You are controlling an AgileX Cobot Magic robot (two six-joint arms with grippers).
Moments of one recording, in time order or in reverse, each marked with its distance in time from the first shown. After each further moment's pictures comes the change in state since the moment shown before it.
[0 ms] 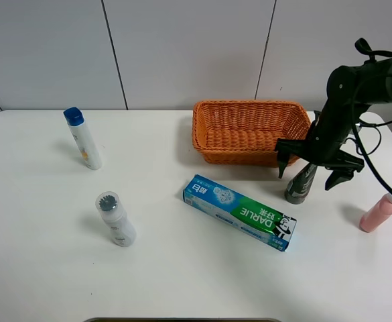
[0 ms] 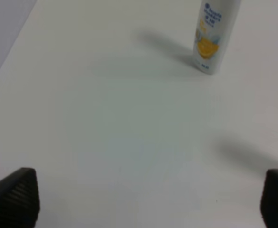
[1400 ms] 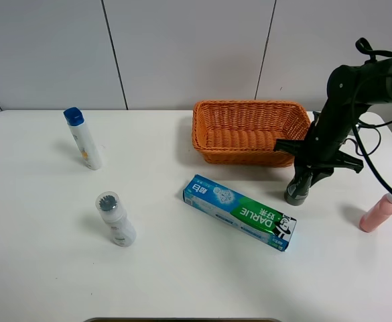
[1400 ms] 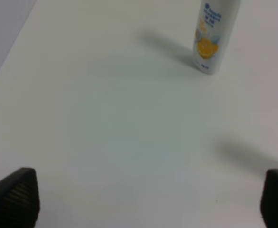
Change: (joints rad) left arm 0.000 0.000 0.000 -0.002 0.000 0.000; right arm 0.000 0.000 0.000 0.029 0.019 -0.026
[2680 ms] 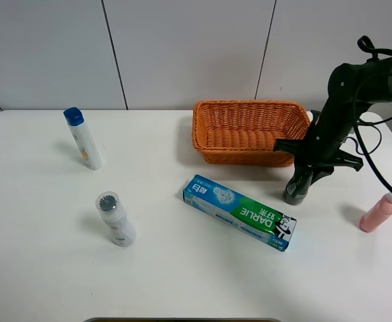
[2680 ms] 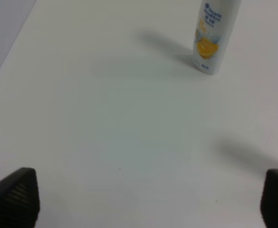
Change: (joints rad) left arm 0.000 0.000 0.000 0.001 0.000 0.000; right arm 0.000 -0.026 0.001 0.007 0.002 -0.061
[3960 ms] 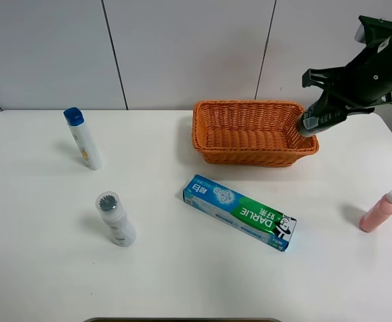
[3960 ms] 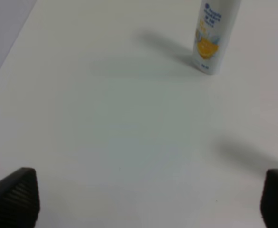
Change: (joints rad) left arm 0.000 0.000 0.000 0.000 0.000 0.000; right arm 0.000 -0.424 0.000 0.035 -0.065 -0.205
